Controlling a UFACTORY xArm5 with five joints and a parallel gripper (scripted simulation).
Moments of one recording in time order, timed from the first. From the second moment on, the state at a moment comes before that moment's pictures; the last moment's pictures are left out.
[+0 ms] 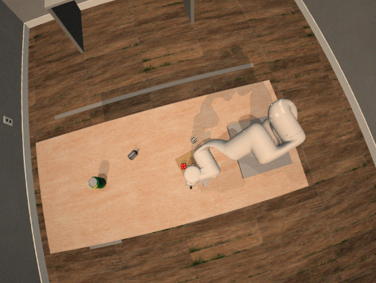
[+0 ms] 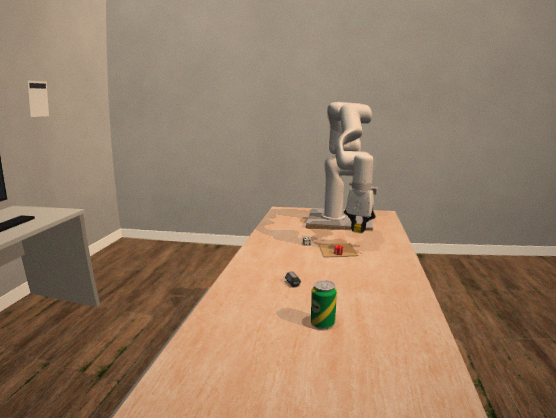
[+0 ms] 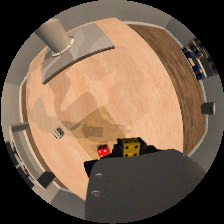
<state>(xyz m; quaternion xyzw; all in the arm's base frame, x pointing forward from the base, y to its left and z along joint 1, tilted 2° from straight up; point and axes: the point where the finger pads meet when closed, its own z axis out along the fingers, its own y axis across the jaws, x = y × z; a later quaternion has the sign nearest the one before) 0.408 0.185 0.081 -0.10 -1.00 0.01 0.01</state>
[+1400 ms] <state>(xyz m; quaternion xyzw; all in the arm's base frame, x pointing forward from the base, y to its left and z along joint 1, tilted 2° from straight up) 0.378 0.242 0.080 0.29 -0.96 0.00 -0.01</state>
